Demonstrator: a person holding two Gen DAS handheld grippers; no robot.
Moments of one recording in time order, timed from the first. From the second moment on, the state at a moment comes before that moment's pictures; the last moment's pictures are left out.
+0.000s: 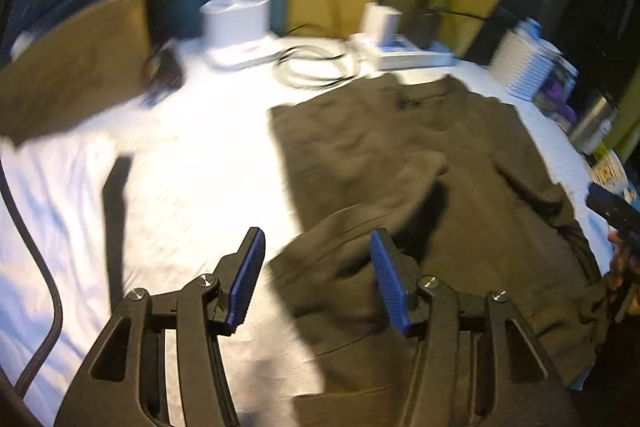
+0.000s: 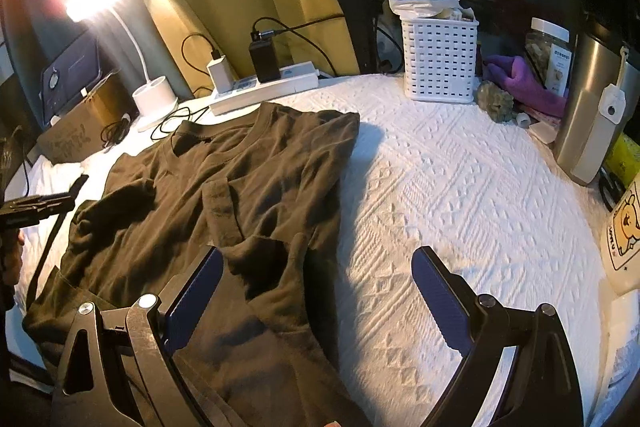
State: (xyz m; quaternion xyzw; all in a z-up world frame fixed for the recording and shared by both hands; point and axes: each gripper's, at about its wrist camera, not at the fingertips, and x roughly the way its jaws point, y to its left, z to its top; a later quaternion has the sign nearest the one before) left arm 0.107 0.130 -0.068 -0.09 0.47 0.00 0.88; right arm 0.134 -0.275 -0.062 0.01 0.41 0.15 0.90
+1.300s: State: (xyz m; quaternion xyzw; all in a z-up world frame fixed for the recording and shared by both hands) left arm 0.103 0.035 -0.051 -0.05 0.45 -0.18 0.87; right arm 0.090 -0.286 -0.061 0.01 0.41 0.13 0.90
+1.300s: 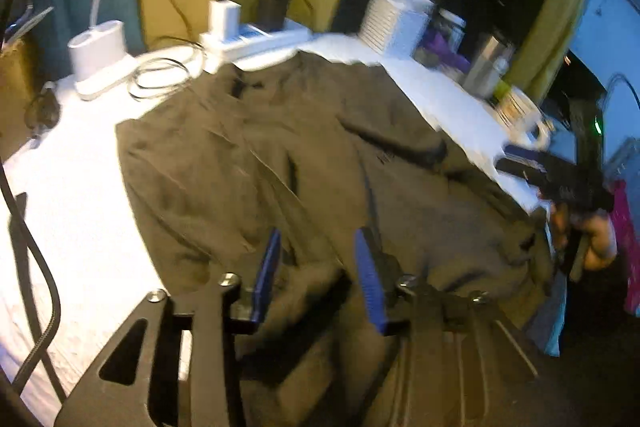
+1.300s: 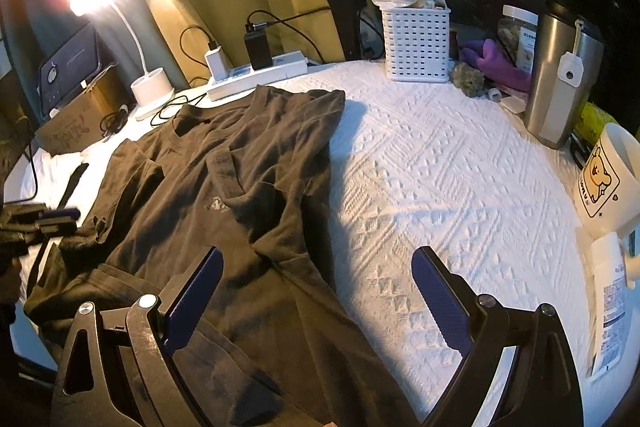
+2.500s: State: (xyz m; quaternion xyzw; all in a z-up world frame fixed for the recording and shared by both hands) left arm 0.123 0.000 -0.063 -0.04 0.48 -0.15 0.86; right arm 0.100 -0.307 -0.064 0.03 0.40 0.12 0.91
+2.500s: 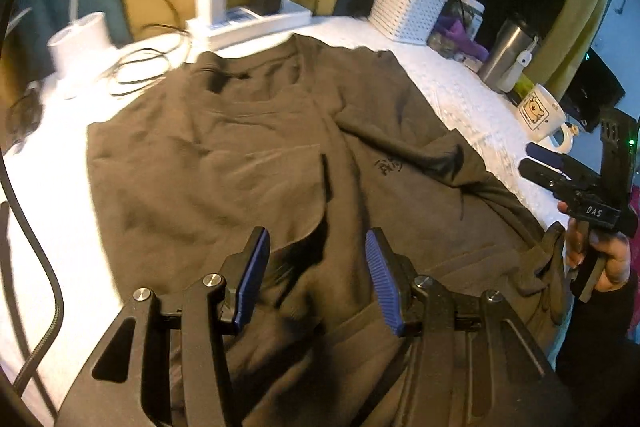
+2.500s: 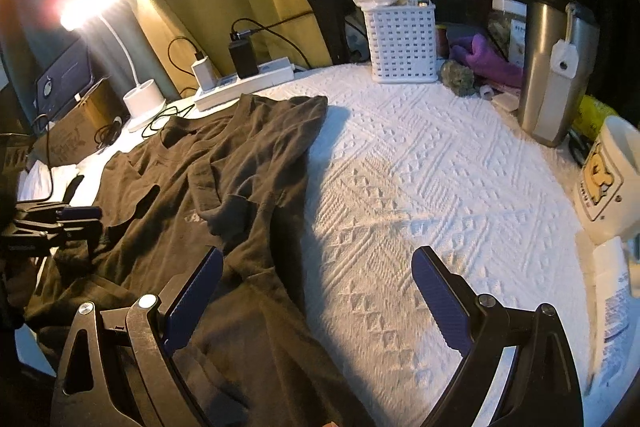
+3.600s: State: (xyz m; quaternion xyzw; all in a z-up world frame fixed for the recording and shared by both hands) left arm 0.004 0.087 -0.091 -0.02 0.46 -0.04 0.89; right arm -0.011 -0.293 -0.089 -0.06 0.44 0.06 0.89
